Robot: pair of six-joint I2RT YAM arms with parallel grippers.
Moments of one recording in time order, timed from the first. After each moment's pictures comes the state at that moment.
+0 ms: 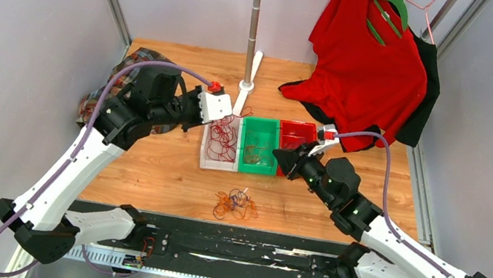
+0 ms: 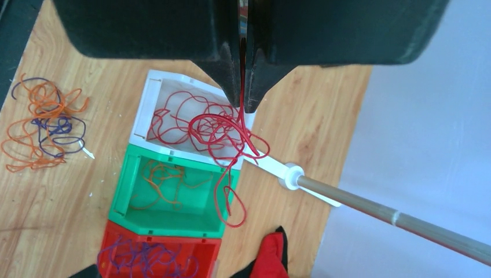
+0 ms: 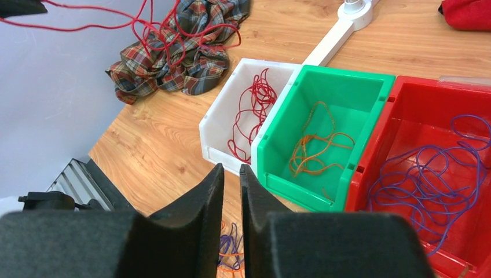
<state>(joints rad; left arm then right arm) -0.56 1.09 1.40 -0.82 0.30 0.75 0.84 0.83 0.55 0.17 0.13 0.46</state>
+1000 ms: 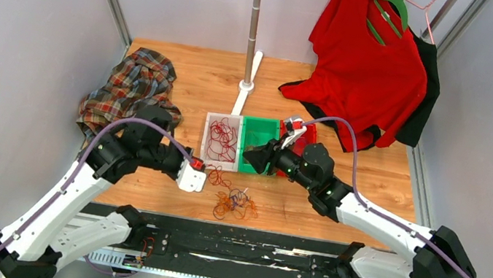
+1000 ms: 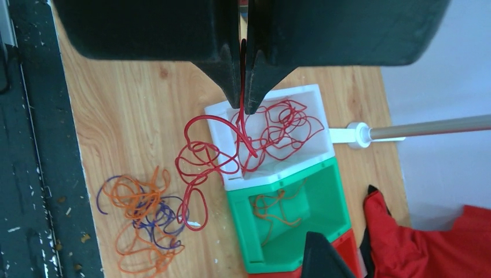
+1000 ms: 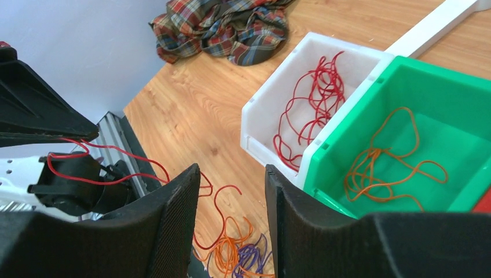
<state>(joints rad) -0.56 0.85 1.05 -0.99 0.53 1.23 0.83 1.15 0.61 0.41 -0.13 0.46</state>
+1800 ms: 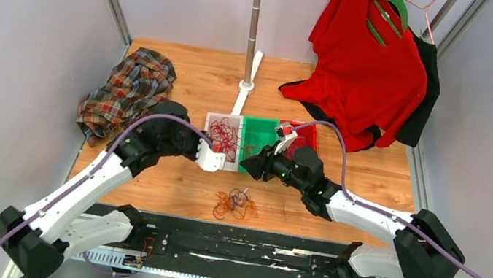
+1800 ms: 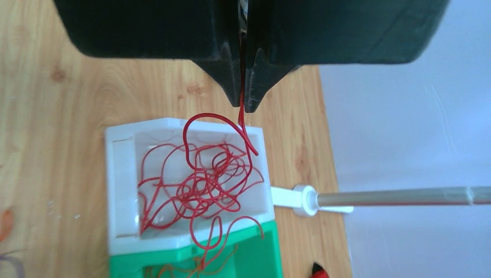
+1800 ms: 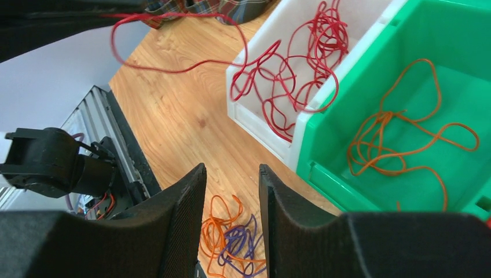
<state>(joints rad) -0.55 0.91 0.88 -0.62 0.26 1.26 0.83 1.28 0.55 0.51 -0.20 0.48</state>
